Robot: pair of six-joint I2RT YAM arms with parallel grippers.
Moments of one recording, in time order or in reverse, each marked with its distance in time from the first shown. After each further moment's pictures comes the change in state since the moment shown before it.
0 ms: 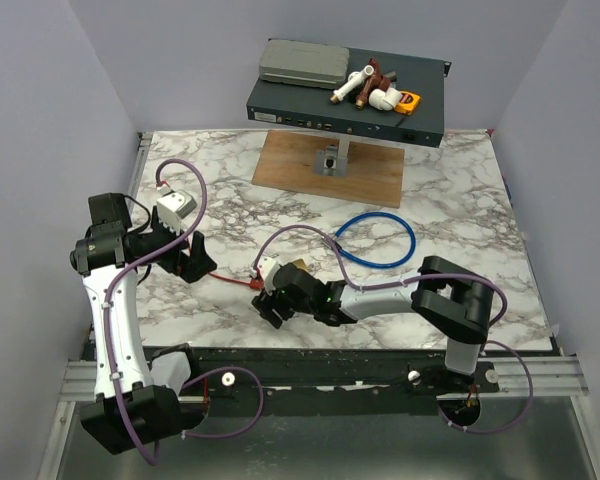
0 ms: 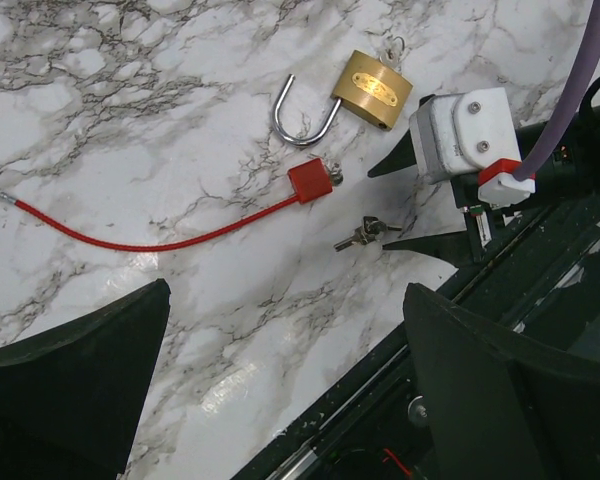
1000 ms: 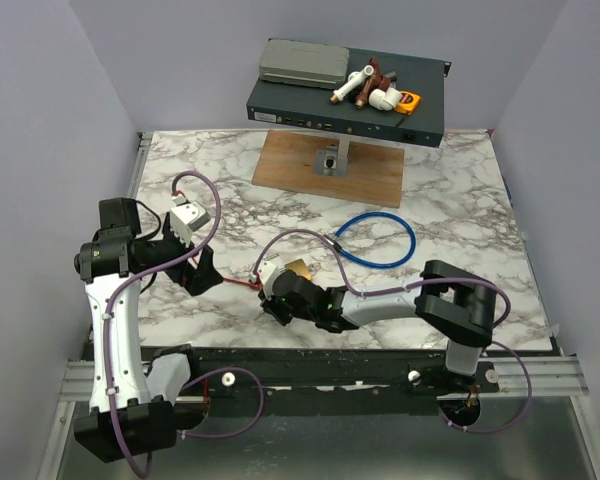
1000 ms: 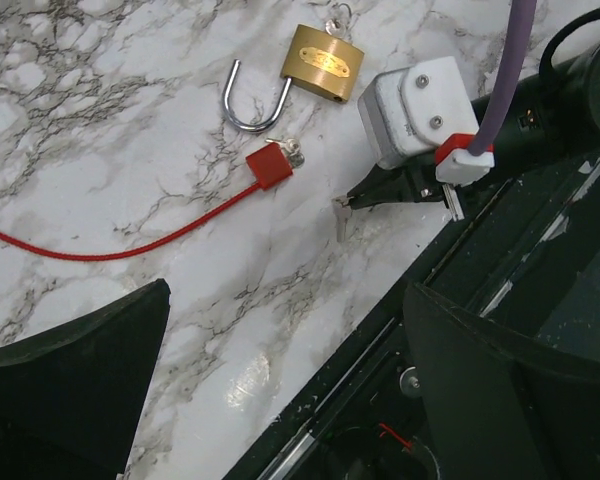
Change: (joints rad) left arm -0.070 -0.047 0.006 -0.097 -0.005 0.078; right arm 0.042 0.005 -0.014 0.048 0.039 0.031
